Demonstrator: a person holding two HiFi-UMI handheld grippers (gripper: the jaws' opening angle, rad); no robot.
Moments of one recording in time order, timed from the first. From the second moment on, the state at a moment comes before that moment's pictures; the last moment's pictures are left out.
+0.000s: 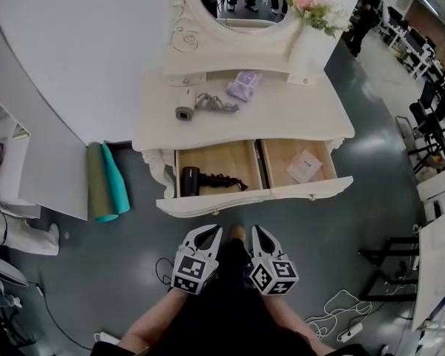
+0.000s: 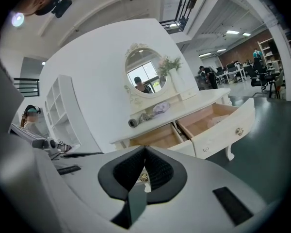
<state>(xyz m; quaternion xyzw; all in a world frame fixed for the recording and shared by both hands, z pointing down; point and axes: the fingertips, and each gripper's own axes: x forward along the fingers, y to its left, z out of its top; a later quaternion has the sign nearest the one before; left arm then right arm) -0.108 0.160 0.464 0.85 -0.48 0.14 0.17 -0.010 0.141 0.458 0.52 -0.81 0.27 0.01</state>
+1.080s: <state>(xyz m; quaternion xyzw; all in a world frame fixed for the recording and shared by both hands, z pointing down) -0.110 0.106 0.576 0.71 -0.55 0.21 0.39 -0.025 0.055 0.578 0.39 -0.81 0.39 0.21</state>
